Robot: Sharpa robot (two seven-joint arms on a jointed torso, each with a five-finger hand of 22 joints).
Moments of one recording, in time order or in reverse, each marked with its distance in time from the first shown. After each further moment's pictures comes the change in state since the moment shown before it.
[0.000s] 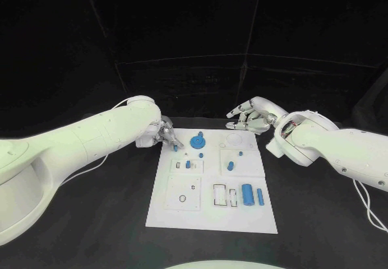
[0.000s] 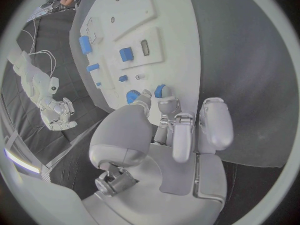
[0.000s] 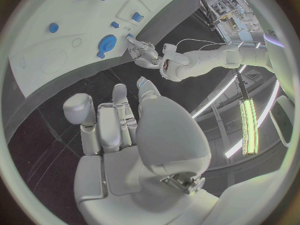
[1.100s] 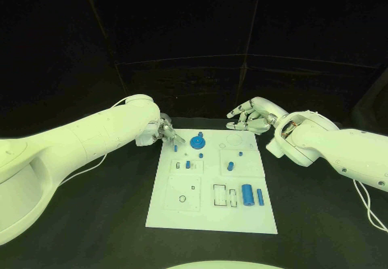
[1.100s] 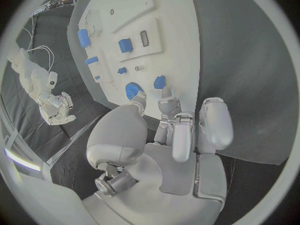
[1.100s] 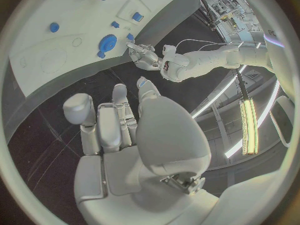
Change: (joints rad) left arm 0.004 -0.001 0.009 -0.003 0.003 -0.045 -0.011; left_hand -0.095 -0.044 0.016 0.033 0.000 -0.018 -0.004 0.012 0.023 0.000 0.000 -0.007 0.001 -0.004 -0.004 0.000 0.000 0.000 -0.004 -0.004 0.000 -0.007; right arm 0.000 -0.002 0.000 0.001 0.000 -0.001 -0.001; right_hand 0.000 0.000 0.000 0.000 0.000 0.000 0.000 0.000 0.000 0.000 0.000 0.000 0.000 0.000 0.000 0.000 0.000 0.000 0.000 0.000 0.000 0.001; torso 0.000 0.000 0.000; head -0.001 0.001
